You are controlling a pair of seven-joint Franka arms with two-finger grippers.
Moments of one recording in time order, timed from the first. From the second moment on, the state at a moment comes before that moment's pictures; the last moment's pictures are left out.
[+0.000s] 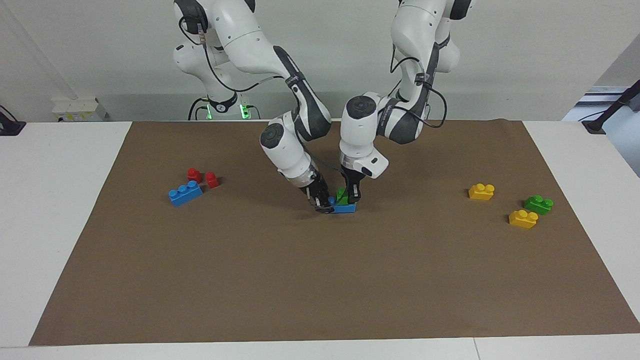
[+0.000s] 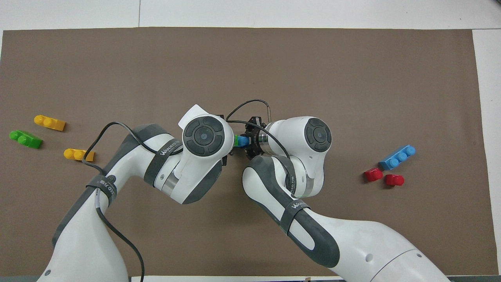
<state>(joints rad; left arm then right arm) -0.57 0.25 -0.06 -1.93 0.10 2.27 -2.23 0.57 0.44 0.02 -1.93 0.67 2.61 1.58</state>
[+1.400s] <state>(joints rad) 0.09 0.24 -0.03 -1.90 0.02 2.27 -1.02 -0.13 0.40 -0.01 -1.86 0.55 2.04 0.83</state>
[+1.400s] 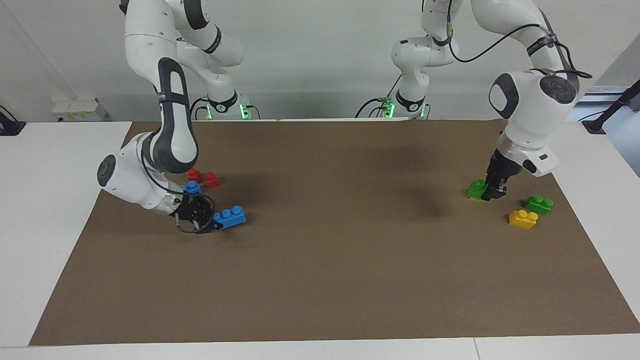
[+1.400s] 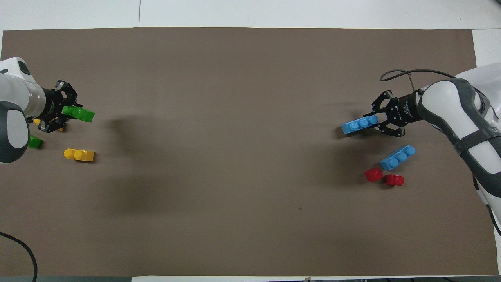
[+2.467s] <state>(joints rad) 0.11 0.46 -0.04 -1.80 0.02 2.42 -0.84 -0.17 0.38 0.00 -1.87 0.55 2.04 0.80</state>
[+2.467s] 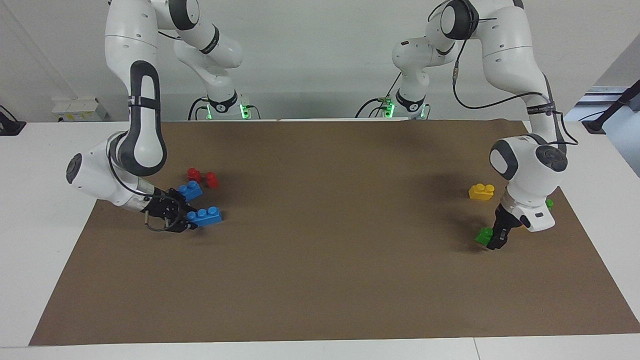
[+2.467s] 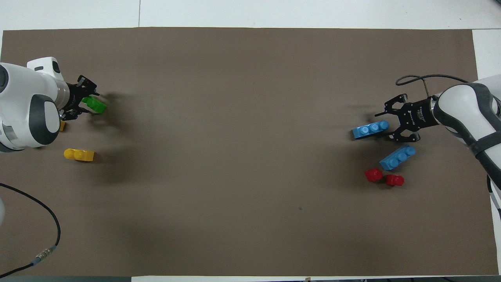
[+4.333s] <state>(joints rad) 0.11 -0.03 -0.11 -1.60 0.02 1.58 0.00 -0.06 -0.02 0.03 -1.62 0.01 1.57 0.13</state>
